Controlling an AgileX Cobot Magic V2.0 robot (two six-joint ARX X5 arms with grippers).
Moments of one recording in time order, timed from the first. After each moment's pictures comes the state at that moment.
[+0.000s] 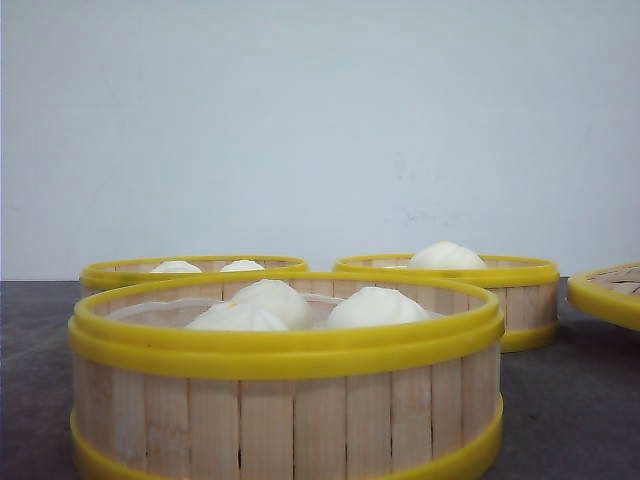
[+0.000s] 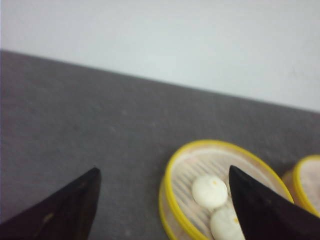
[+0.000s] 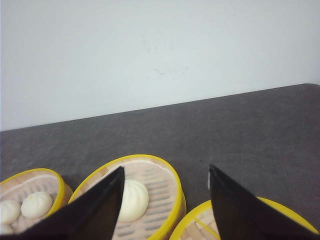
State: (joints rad) left arm -0.10 0.63 0.75 -0.37 -0.01 -0.22; right arm 0.05 0.49 0.76 -0.41 -0.11 0.27
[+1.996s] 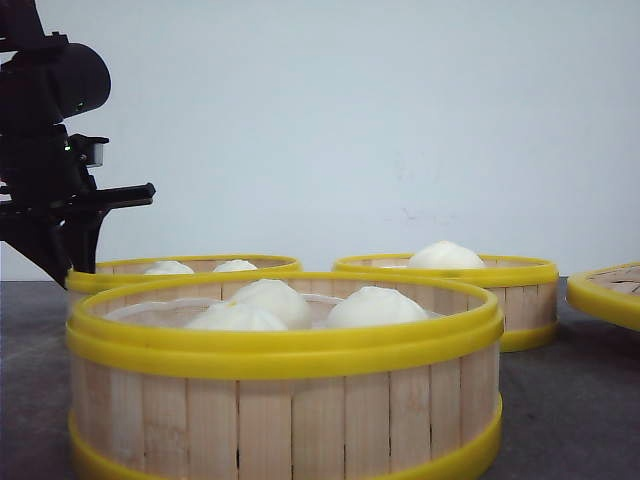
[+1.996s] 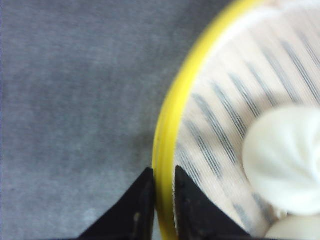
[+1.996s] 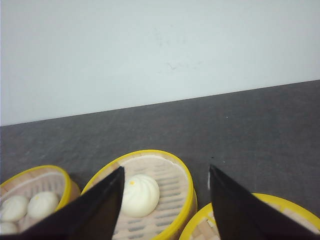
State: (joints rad) left arm -0.17 1.73 1.21 -0.53 -0.03 -0.26; right arm 0.07 0.50 0.76 -0.41 -0.13 0.28
